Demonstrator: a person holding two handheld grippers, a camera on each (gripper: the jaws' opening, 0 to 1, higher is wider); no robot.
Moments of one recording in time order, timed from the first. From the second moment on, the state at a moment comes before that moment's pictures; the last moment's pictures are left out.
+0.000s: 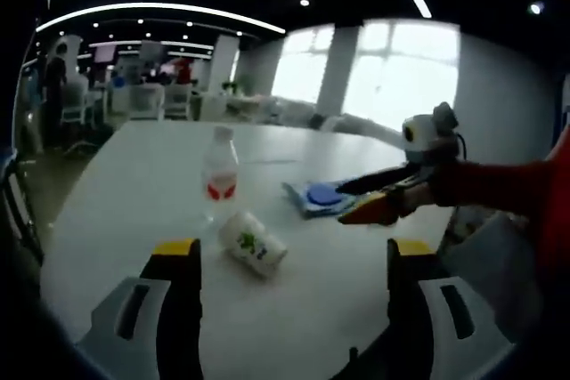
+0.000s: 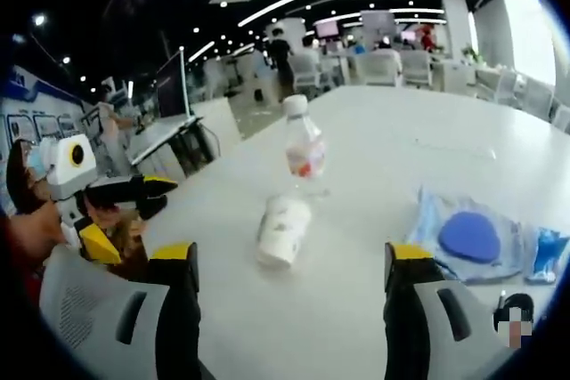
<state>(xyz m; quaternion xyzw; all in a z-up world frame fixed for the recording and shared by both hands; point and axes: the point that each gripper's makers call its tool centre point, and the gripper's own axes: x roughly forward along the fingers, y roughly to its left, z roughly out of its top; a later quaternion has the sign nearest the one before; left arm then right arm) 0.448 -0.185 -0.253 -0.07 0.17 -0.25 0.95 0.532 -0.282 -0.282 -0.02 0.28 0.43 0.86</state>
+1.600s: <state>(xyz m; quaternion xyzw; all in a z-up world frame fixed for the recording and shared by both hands) 0.443 -0.187 -0.249 -0.09 0.15 -0.24 0.95 0.576 -0.195 -0.370 -0.05 0.48 0.40 0.78</state>
